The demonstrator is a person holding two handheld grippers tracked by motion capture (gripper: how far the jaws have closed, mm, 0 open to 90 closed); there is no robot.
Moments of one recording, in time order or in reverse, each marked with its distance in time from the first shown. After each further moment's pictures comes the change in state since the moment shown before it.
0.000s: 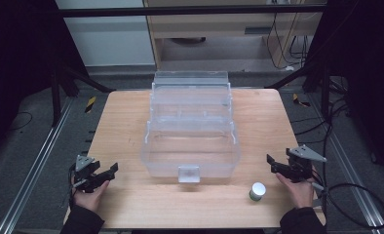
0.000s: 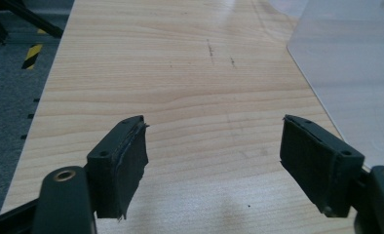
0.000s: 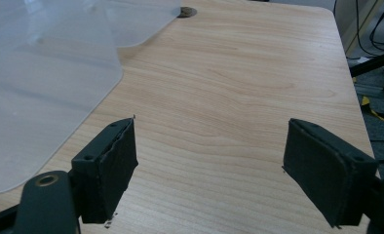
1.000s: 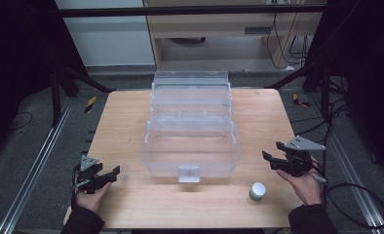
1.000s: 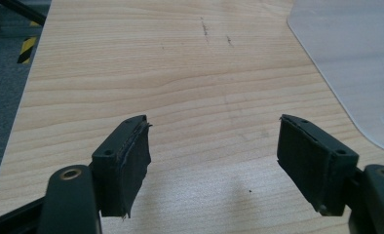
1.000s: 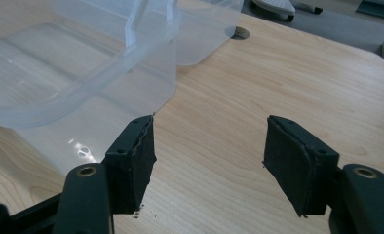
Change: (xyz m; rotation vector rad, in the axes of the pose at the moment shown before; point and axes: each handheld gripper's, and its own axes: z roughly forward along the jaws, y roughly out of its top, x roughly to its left) left arm -0.003 -0.005 0.007 0.059 -0.020 0.056; right arm 0.018 0.046 -0.018 0.040 0.150 -0.178
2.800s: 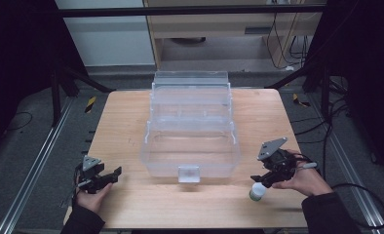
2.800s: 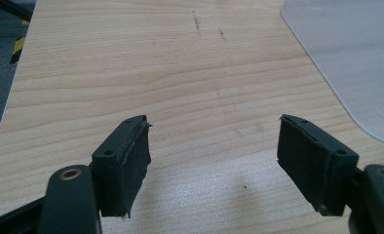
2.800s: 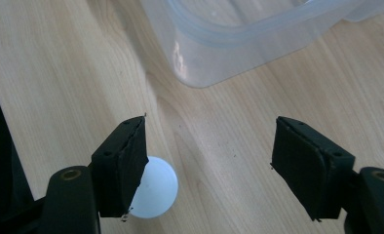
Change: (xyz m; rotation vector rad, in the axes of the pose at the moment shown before) left arm -0.002 0.000 0.002 0.020 -0.009 0.024; right arm 0.046 0.040 0.001 0.422 0.351 -0.460
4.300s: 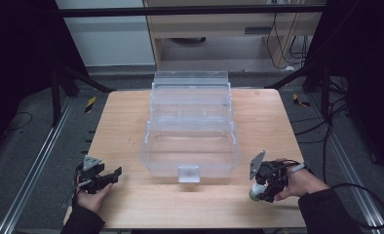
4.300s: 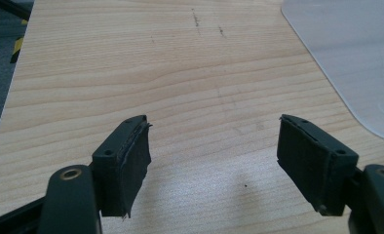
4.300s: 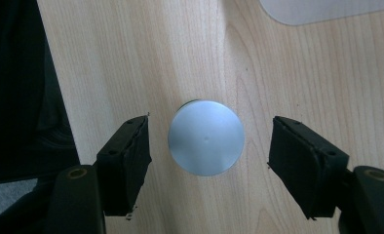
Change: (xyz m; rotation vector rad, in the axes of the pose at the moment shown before) left arm 0.000 0.000 0.001 0.006 0.002 0.004; right arm 0.019 -0.001 0.027 0.302 0.167 -0.207
